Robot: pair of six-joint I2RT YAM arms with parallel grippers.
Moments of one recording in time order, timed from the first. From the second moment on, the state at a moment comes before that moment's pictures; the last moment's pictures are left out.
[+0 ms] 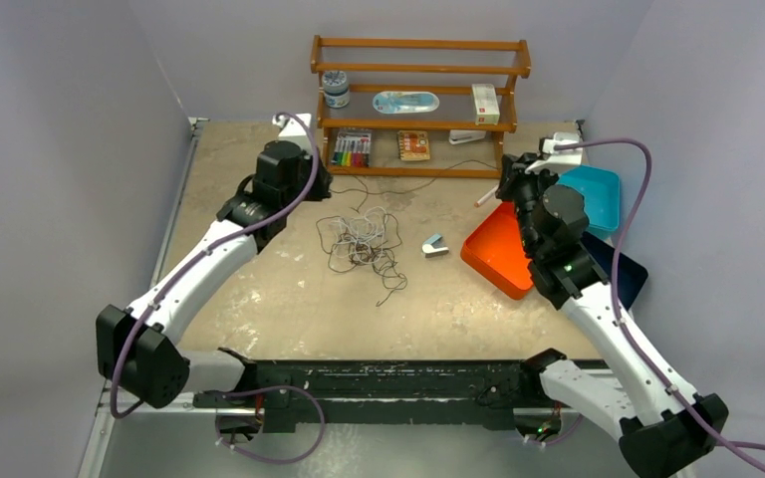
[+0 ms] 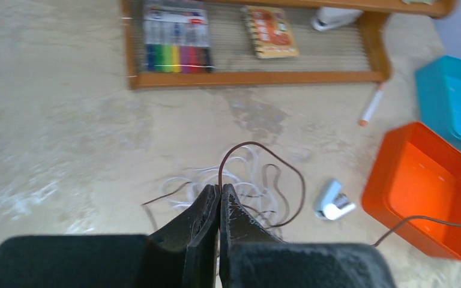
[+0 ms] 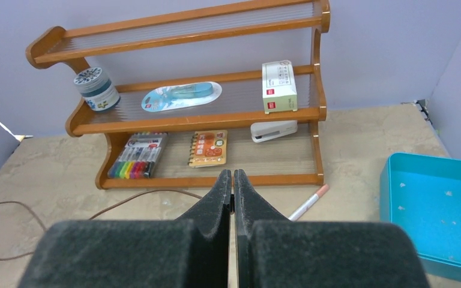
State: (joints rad) left arm -0.44 1.29 1.15 -0.26 -0.14 -0.35; right arm 0.42 0.93 0.90 0.10 0.40 0.16
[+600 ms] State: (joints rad) left arm -0.87 1.77 1.48 -0.02 0.11 -0.41; right arm 0.32 0.89 0.91 -0.17 0.50 0.23
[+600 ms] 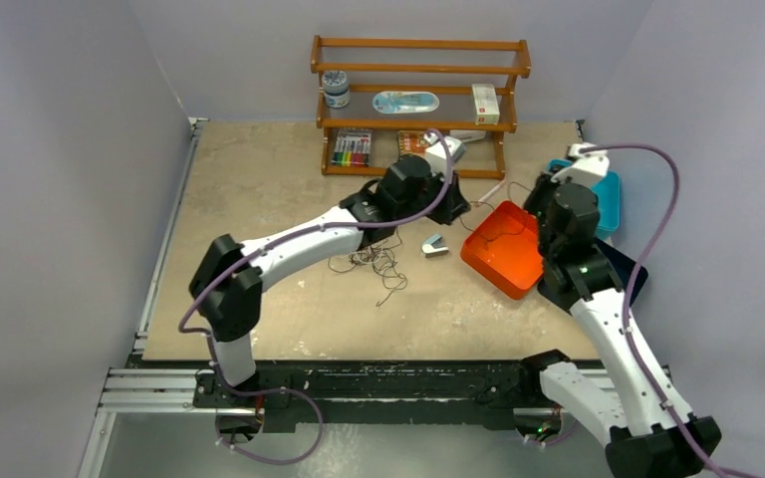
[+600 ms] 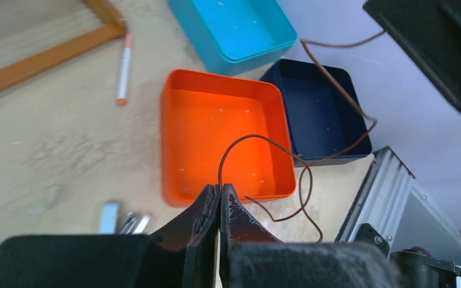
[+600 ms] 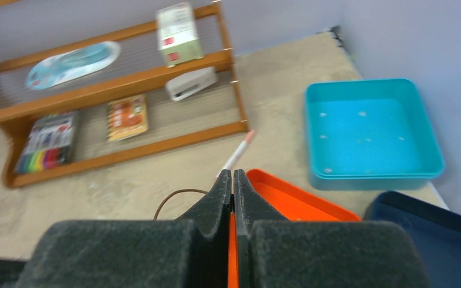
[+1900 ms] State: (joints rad) left arm -0.92 2.35 1.94 -0.09 0.09 -0.40; right arm -0.08 1.23 0.70 -0.06 0.01 0.35
